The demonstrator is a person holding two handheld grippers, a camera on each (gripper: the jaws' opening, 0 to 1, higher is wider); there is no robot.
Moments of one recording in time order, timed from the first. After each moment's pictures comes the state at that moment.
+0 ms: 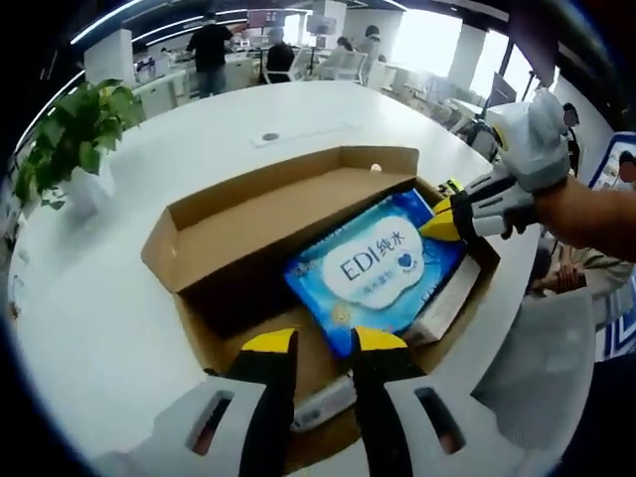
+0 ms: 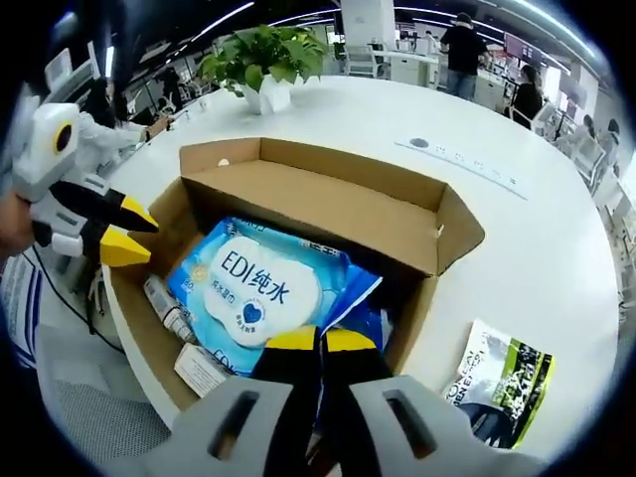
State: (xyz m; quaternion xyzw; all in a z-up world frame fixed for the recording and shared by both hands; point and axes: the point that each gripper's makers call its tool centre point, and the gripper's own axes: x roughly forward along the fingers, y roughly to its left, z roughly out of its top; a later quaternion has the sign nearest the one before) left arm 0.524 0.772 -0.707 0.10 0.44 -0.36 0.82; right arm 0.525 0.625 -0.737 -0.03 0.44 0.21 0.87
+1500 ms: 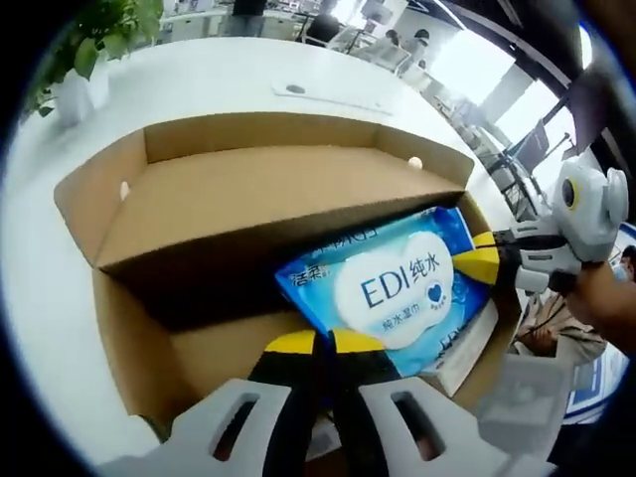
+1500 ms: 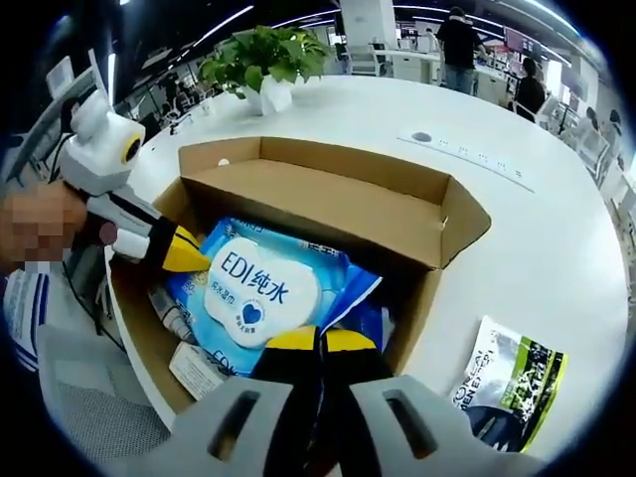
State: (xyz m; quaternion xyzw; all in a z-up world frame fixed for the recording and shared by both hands) left arm 0.539 0.752 -0.757 -0.02 0.52 -0.32 0.79; right arm 0.528 0.625 -0.745 -0.01 0.43 0.22 0.87
